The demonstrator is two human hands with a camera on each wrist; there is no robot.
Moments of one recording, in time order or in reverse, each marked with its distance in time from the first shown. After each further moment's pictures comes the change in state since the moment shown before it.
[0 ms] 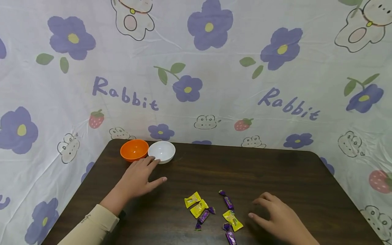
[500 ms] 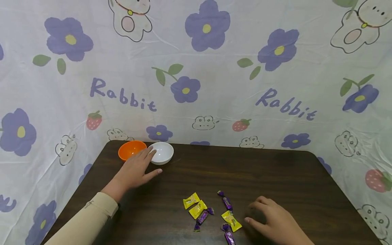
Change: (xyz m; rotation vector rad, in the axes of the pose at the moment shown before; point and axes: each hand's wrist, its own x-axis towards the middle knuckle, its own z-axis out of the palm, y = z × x) left_hand 0.026 -0.036 0.011 0.005 0.000 0.053; right_hand -0.004 -0.005 0.003 -0.015 -0.044 -0.031
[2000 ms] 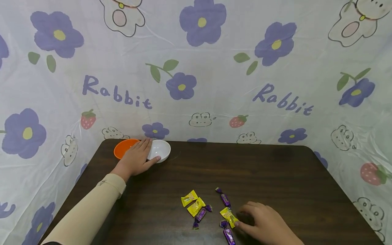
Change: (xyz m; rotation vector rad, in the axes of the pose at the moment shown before) left_hand 0.046 -0.033 0.020 0.062 -0.173 -0.038; right_hand 0.000 -0.017 0.012 0.096 -0.120 -0.047
